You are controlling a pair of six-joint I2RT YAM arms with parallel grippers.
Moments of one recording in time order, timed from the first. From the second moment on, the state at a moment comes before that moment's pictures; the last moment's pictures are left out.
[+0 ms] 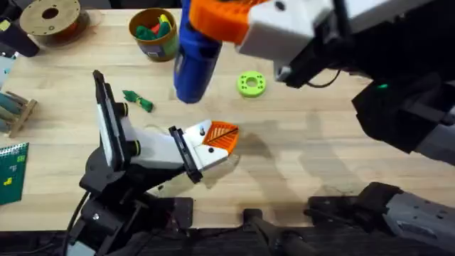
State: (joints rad) left arm -0.42 0.01 0.01 -0.06 0.69 -0.08; right arm 0.65 1.15 0.76 0.90 -0.78 0.35
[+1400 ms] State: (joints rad) left arm -0.42 0.01 0.01 -0.06 0.69 -0.08; right arm 0.36 1.64 0.76 0.05 0.36 -1.12
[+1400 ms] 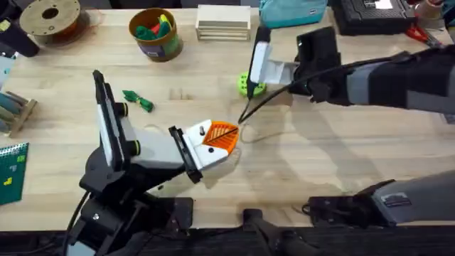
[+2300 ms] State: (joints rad) left arm -0.42 0.01 0.01 -0.06 0.68 -0.09; right arm 0.38 1.46 0.80 -0.25 0.37 -0.83
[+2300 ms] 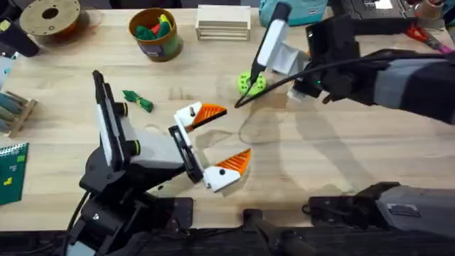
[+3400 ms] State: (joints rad) left arm -0.30 0.93 0.83 -0.73 0.10 -0.22; right arm 0.43 1.20 0.80 -0.39 -0.08 -0.22
